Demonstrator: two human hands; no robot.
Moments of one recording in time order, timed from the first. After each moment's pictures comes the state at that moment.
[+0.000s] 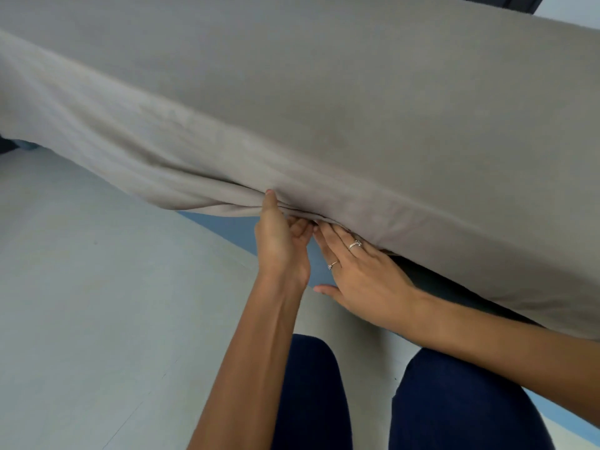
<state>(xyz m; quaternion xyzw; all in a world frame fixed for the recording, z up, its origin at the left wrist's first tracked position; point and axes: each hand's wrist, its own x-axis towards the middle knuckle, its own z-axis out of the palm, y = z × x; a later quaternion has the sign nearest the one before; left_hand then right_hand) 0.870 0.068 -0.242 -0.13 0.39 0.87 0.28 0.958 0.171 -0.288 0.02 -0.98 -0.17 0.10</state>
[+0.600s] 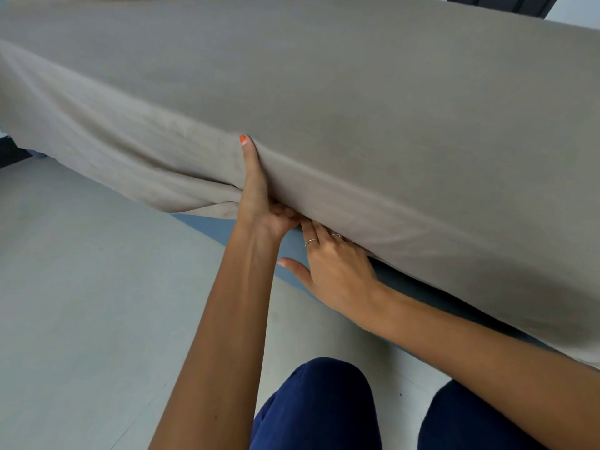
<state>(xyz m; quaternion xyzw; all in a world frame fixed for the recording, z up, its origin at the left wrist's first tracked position) 0.807 0.080 -0.219 -0.12 0.39 0.83 0.38 0.908 0.149 -0.283 -0.11 -0.99 -0.05 0.08</state>
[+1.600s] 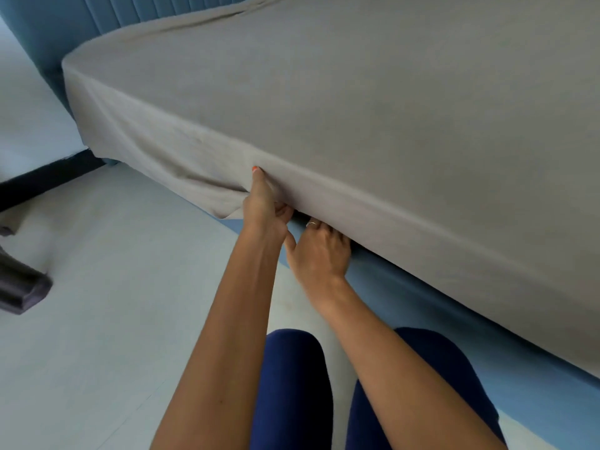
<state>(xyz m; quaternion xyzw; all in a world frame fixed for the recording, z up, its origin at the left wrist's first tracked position) 0.841 0.094 -0.221 -0.20 0.50 0.82 0.19 0.912 0.135 -0.274 -0.24 -0.96 0.10 0.12</state>
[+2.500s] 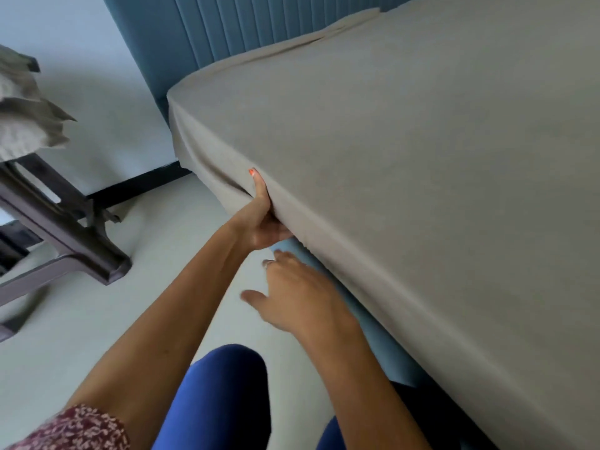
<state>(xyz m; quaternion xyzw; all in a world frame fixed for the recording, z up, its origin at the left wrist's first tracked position) 0.801 0.092 -0.219 -0.10 0.58 0.76 0.26 0.929 0.163 -0.230 0.11 -0.96 0.25 -0.06</state>
